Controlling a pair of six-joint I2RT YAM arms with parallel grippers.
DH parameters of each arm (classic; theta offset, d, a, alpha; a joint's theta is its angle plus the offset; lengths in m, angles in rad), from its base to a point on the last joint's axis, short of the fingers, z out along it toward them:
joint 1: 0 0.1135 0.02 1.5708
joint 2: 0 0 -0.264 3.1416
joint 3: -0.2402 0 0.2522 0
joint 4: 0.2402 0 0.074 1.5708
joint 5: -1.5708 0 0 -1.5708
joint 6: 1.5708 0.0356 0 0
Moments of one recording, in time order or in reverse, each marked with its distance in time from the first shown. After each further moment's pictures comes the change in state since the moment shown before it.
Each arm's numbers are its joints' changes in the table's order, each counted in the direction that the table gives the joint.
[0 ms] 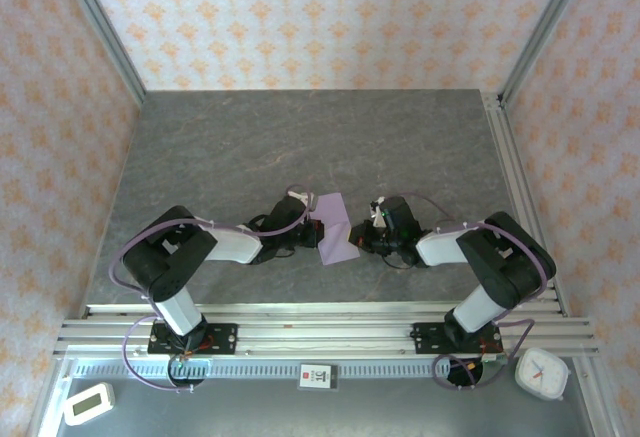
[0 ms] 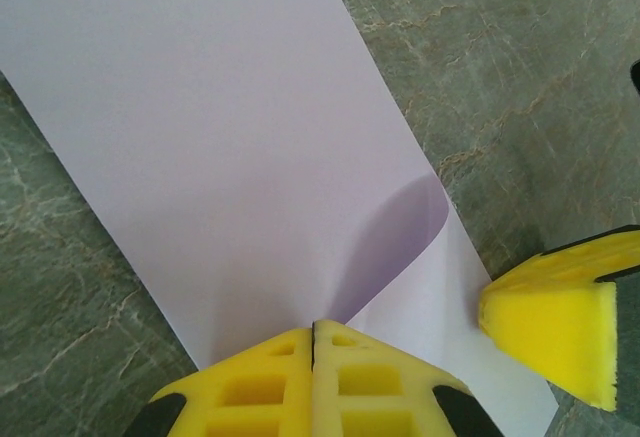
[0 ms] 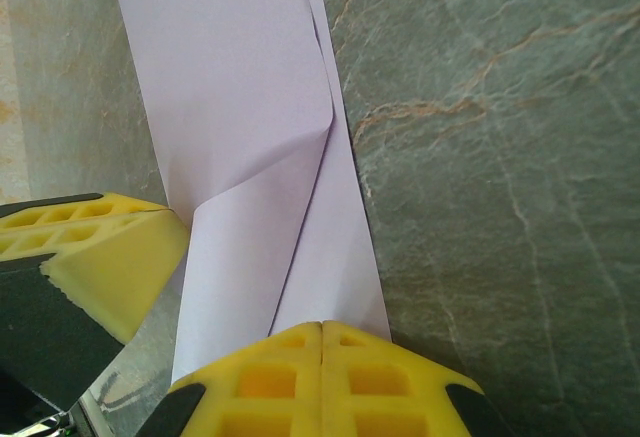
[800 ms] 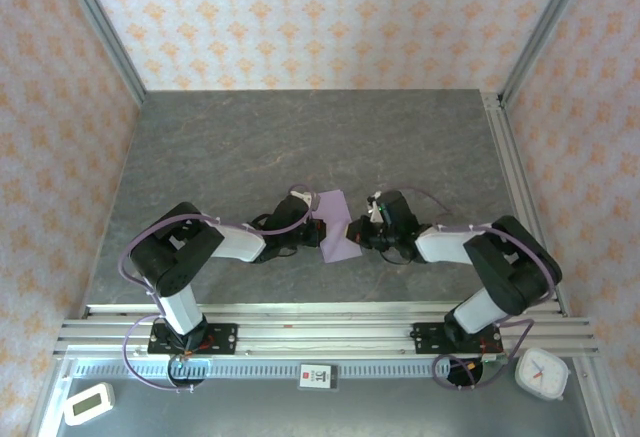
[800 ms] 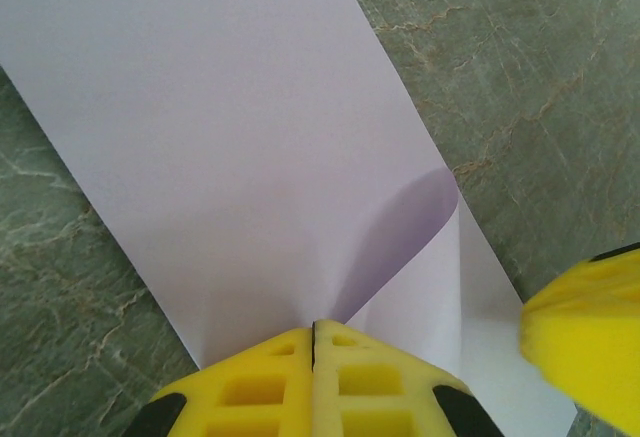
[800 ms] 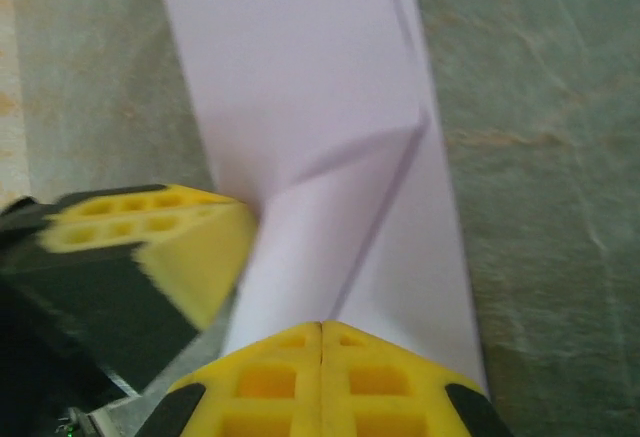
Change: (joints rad) left arm -0.001 -0.046 -0.018 -0.028 0.000 0.006; right arm 0.013 0.067 -0.072 0.133 -0.024 -0.032
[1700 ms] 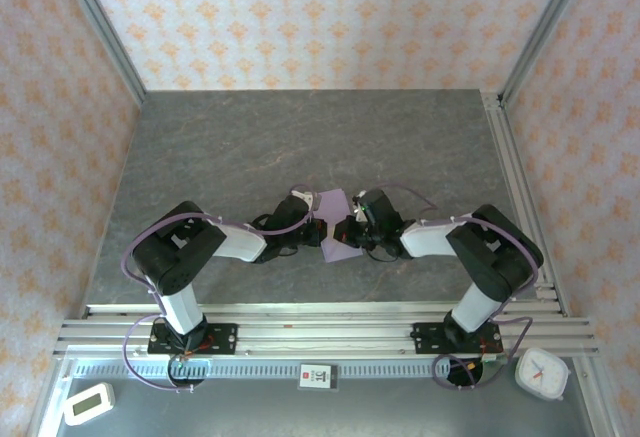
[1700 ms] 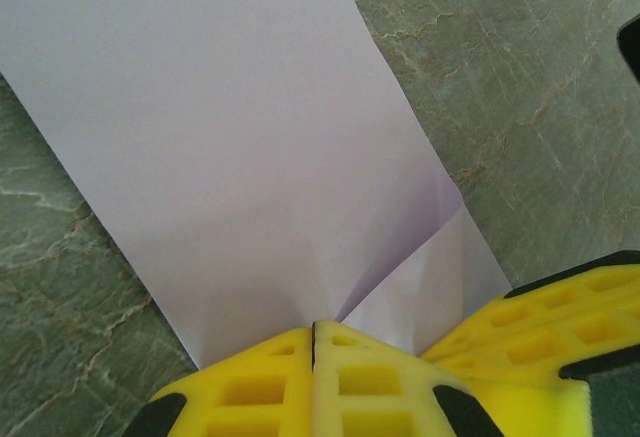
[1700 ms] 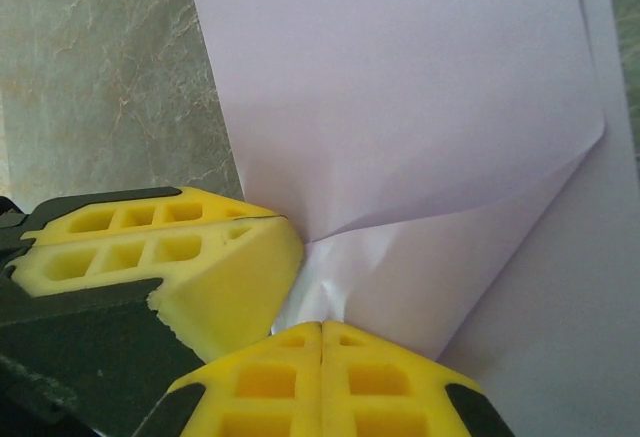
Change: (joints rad) left arm 0.000 -0.015 0.000 -0.029 -0.001 0.011; right arm 0.087 -0.129 -0.077 -0.029 -0.042 0.027
